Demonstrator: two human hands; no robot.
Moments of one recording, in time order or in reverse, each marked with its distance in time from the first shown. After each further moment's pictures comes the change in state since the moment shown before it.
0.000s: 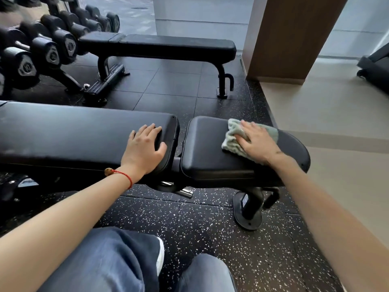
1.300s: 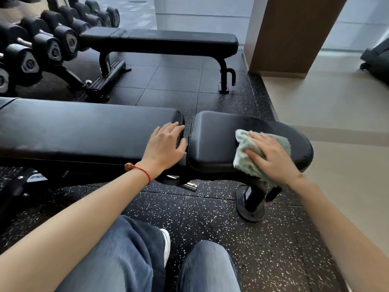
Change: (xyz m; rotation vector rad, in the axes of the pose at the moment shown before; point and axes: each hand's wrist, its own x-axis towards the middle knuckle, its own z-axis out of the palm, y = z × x) left_hand -0.009 0.038 -0.006 -0.072 -0.007 0.145; right_hand -0.075 -0.002 0.000 0.080 0.098 -0.129
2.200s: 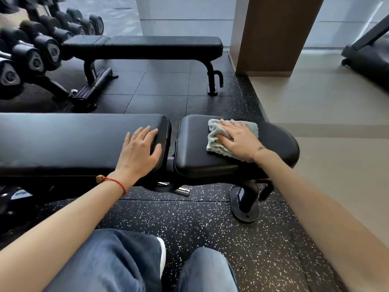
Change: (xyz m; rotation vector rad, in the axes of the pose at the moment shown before) left_hand -0.004 -0.030 -0.002 0.095 -0.008 -0.080; right_hand 0.066 -0.011 0.012 -0.034 -0.129 0.038
